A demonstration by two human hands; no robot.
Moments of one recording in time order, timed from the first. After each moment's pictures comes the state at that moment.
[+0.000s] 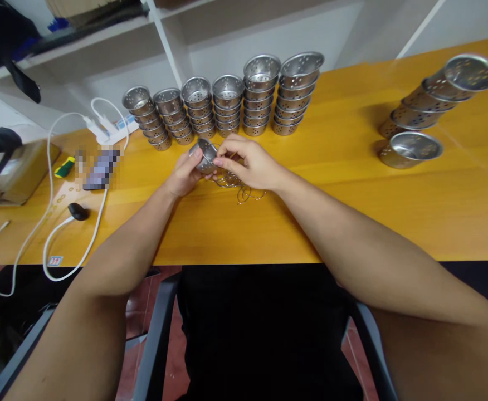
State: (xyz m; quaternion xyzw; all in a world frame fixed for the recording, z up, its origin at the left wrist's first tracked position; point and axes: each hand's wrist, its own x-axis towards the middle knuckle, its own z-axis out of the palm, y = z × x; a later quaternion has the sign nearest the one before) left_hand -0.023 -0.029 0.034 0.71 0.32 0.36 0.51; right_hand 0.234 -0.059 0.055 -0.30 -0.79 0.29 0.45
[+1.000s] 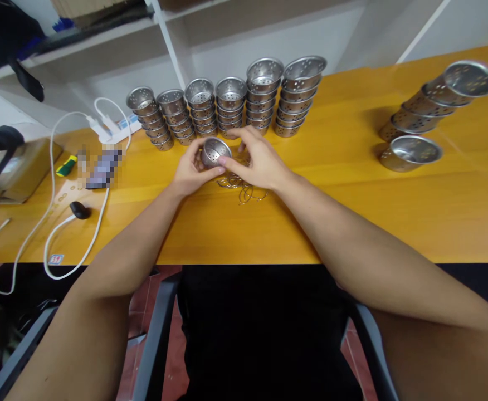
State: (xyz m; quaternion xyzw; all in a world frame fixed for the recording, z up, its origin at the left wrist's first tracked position) left_hand -0.026 0.017 -0.023 0.78 0.26 0.44 0.35; right_hand 0.248 -0.048 0.033 -0.40 -0.78 0.18 0.45
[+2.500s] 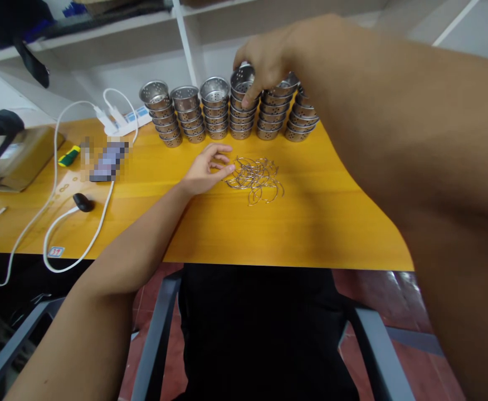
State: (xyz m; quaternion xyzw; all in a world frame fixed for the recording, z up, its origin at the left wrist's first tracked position) left_hand -0.015 -0.016 0.007 0.78 0.35 0.38 0.35; right_hand 0.235 0.104 0.222 -0.58 -0.81 -0.02 0.00
